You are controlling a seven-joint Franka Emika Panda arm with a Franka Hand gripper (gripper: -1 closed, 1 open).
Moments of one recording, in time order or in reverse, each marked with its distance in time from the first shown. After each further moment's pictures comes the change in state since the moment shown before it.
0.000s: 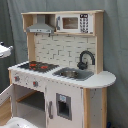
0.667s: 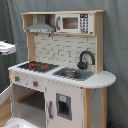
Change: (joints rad) arm 0.058 -0.009 -0.114 -0.076 0.000 0.098 -0.126
